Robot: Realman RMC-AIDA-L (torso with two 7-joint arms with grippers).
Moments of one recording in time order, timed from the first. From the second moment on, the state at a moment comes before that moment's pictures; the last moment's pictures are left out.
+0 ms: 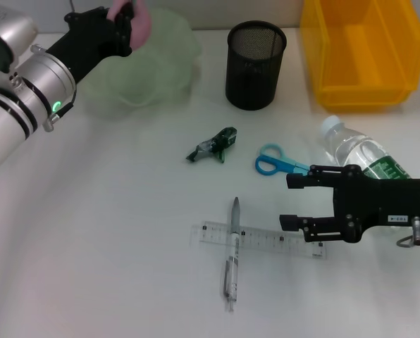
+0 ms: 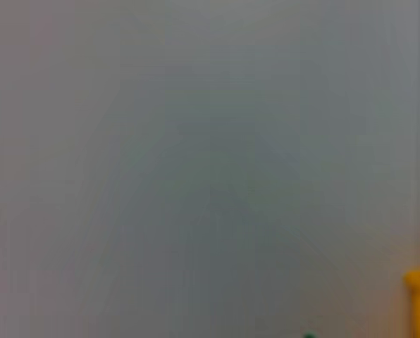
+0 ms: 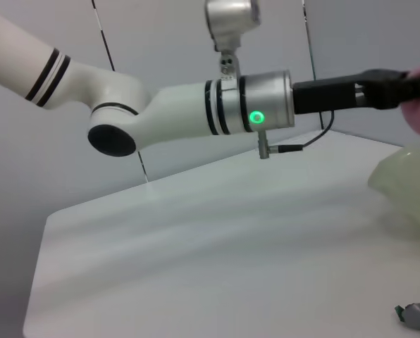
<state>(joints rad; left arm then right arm) -0.76 -2.08 0.76 0.11 1.07 0.98 -0.60 0.48 2.07 -0.76 -0.56 -2.00 -1.65 1.18</state>
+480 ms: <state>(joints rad) -0.78 -2.08 0.76 0.08 0.99 0.88 -0.48 0.48 2.07 -0.76 -0.56 -2.00 -1.64 1.17</state>
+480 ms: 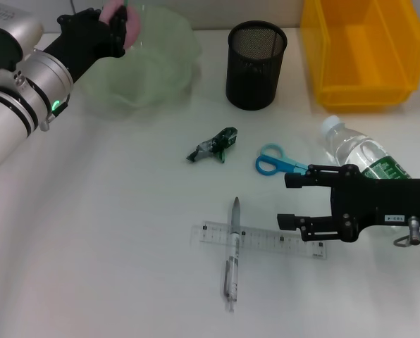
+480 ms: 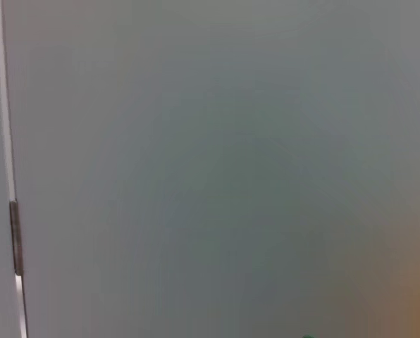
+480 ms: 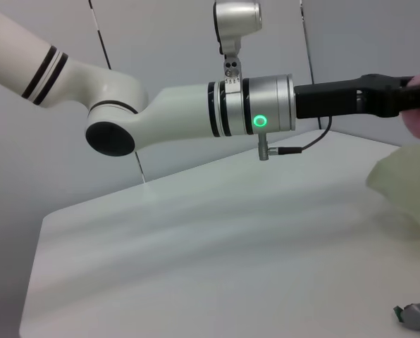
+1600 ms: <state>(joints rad) -0.74 -2.07 0.82 0.12 1.00 1.03 -0.67 0.48 2.08 -0.76 -0.55 -2.00 -1.60 1.18</state>
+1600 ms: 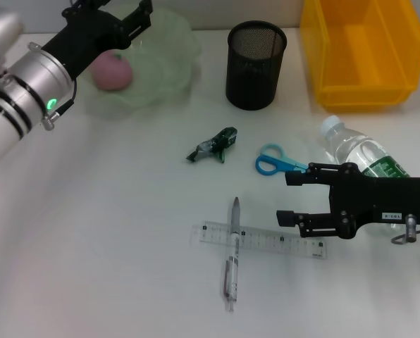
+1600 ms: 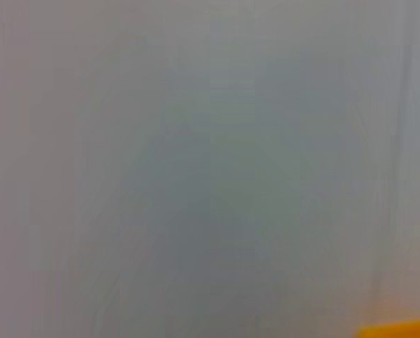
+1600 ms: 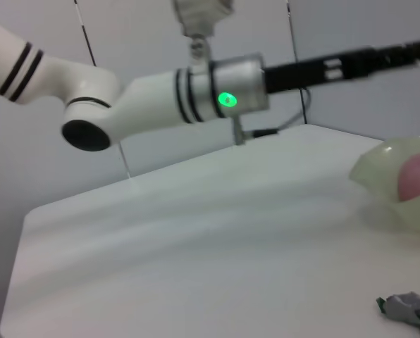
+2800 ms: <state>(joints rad) -0.40 -1.93 1.22 0.44 1.50 1.54 -1.14 0.53 2.07 -0.77 -0.54 -2.00 -1.54 1.18</state>
